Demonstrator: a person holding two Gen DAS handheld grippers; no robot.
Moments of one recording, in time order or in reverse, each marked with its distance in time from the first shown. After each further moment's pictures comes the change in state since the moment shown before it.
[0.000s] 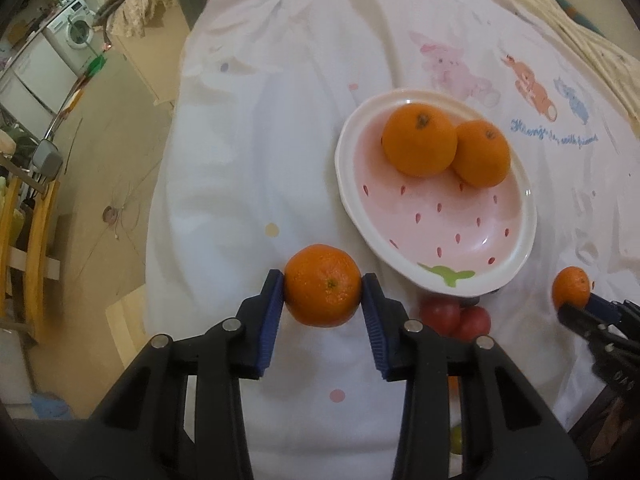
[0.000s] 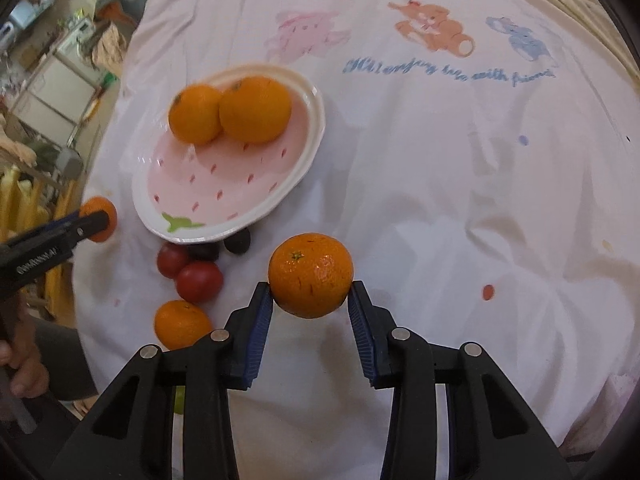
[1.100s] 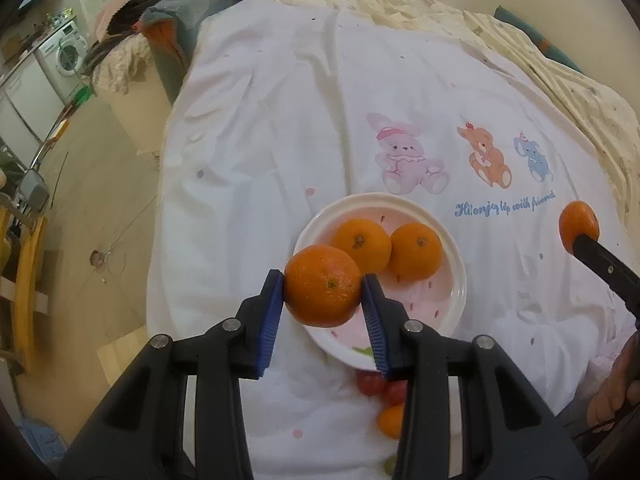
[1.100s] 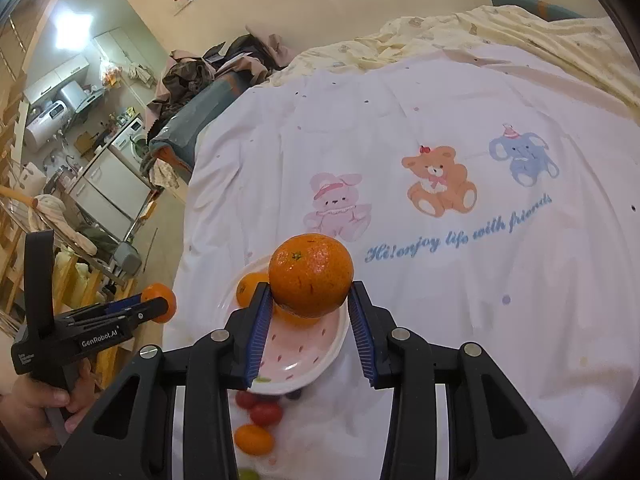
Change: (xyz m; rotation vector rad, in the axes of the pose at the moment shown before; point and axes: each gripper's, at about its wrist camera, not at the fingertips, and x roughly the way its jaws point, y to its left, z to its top) left arm -0.055 -0.026 0.069 0.019 -0.126 -0.085; right arm -0.086 -0.021 0.083 0.039 -0.382 0.208
